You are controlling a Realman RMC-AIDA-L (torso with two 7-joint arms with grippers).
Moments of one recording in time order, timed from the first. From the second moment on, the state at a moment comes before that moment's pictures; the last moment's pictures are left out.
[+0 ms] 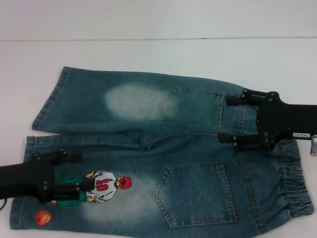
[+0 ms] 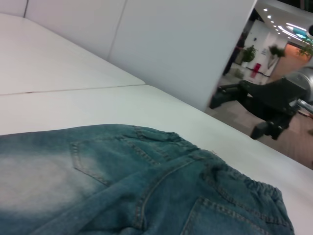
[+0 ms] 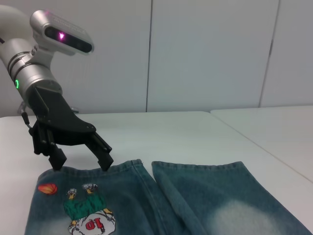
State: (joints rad) left arm -0.42 -2.05 0.36 0.63 2.31 1.80 -1.31; right arm 0.43 2.08 -0.84 -0.86 -1.91 -1.59 1.18
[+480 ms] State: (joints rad) left arm -0.36 -2.07 0.36 1.06 2.39 1.95 -1.81; right arm 0.42 2.08 -0.83 -0.86 -1.91 -1.58 1.18
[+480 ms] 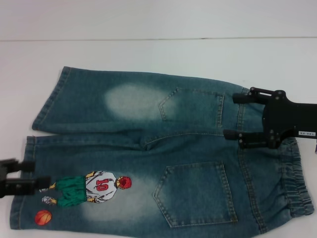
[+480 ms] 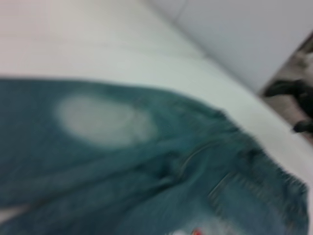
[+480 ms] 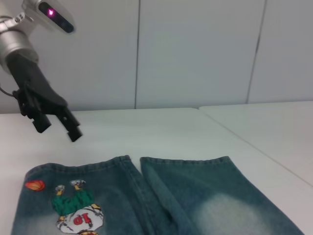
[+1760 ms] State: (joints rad) left arm -0.45 -2.06 0.42 1.03 2.79 1.87 -2.01; right arm 0.44 2.07 -0.80 -0.88 -1.91 -1.57 1.17
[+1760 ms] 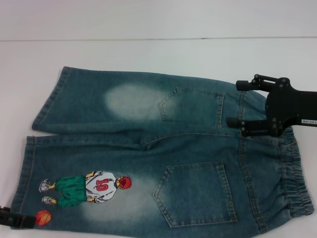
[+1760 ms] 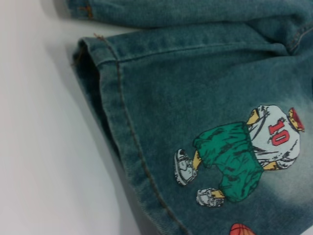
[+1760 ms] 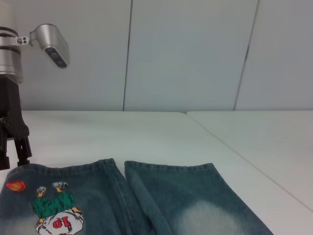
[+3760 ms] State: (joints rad) left arm -0.49 -2.06 0.48 1.00 2.79 1.82 -2.00; right arm 0.44 2.04 -0.72 -1.32 -2.47 -1.92 1.72
